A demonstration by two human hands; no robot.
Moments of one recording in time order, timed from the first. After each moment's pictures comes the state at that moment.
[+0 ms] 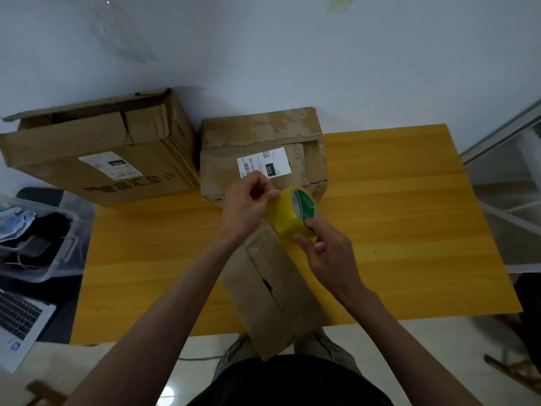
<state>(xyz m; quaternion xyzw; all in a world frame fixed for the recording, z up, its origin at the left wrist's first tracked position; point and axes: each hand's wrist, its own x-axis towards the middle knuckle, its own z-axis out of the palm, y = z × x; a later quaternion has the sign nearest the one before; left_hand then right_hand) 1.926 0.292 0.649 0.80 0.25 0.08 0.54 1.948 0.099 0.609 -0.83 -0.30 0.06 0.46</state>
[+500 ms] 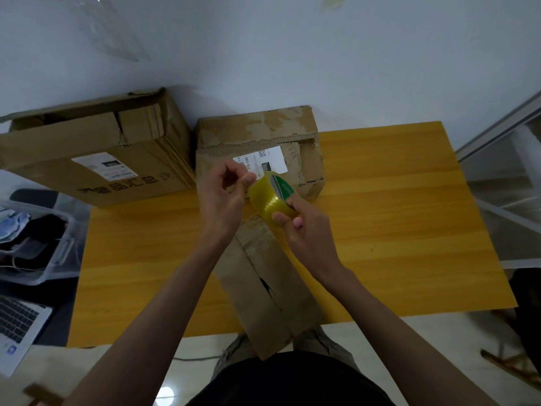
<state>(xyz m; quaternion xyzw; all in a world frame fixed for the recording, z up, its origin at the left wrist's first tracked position) 1.916 0.300 0.667 0.76 0.27 0.24 0.55 1.961 0.141 0.623 -0.81 -0.26 0.11 0.51</state>
